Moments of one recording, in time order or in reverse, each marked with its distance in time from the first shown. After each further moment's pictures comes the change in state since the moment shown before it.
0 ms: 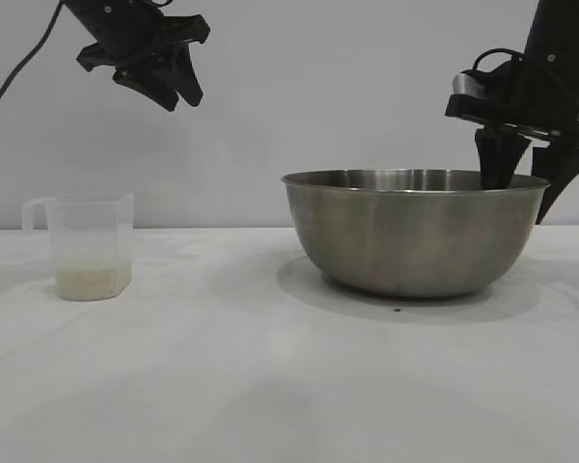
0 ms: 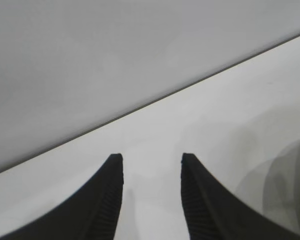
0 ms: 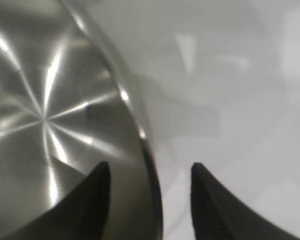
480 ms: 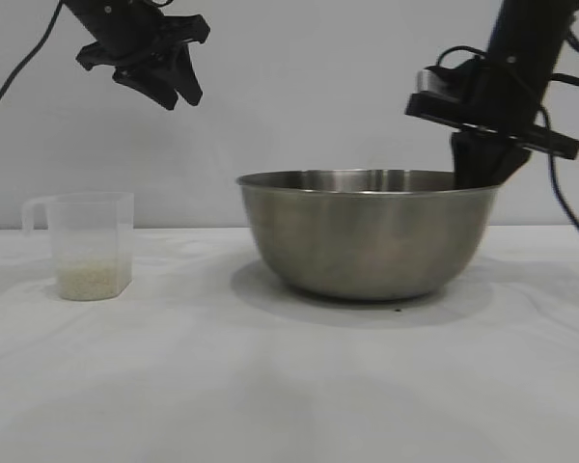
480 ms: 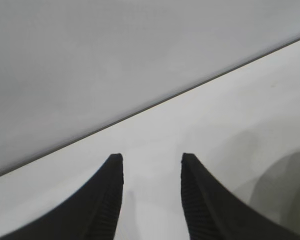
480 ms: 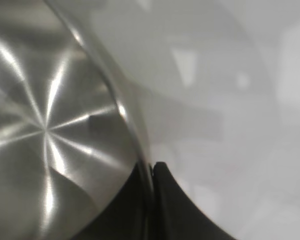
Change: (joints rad) left arm 0.000 0.000 0.000 0.000 0.000 0.000; right arm 0.101 0.000 0.000 0.013 -0.043 0.000
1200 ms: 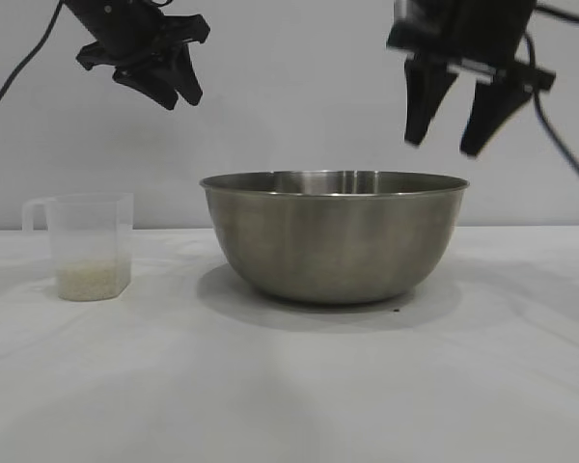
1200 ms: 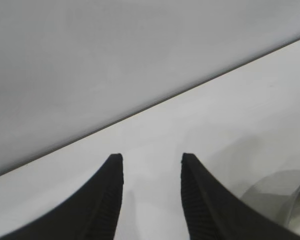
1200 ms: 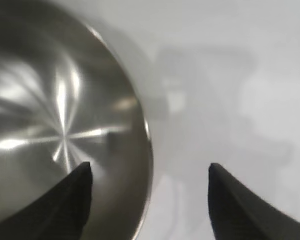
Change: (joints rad) left arm 0.000 0.000 0.000 0.000 0.002 0.000; right arm 0.000 -0.309 0.381 0.043 -0.467 -0.215
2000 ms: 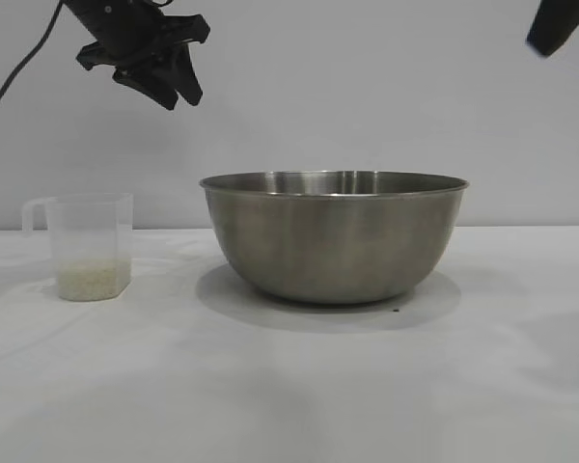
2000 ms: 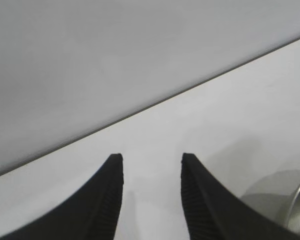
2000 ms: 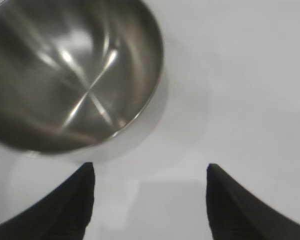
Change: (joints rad) left arm 0.000 0.000 0.000 0.000 -0.002 0.000; right arm 0.000 -1.055 0.734 -0.007 0.094 0.080
